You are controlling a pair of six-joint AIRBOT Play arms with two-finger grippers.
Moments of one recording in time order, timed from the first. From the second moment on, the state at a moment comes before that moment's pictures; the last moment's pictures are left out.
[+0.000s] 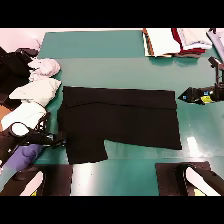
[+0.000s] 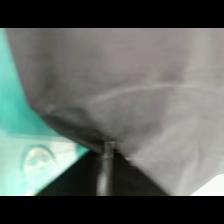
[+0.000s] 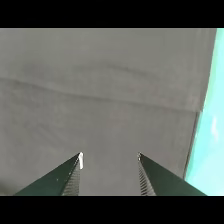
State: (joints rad) left arm 0.09 -0.78 0.33 1.01 -1.13 -1.51; right arm -0.26 -0.96 1.01 -1.14 1.31 1.37
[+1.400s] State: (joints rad) left arm 0.09 -0.60 0.56 1.11 -1.40 -1.47; right arm -0.30 -0.78 0.61 -1.37 1.50 1.36
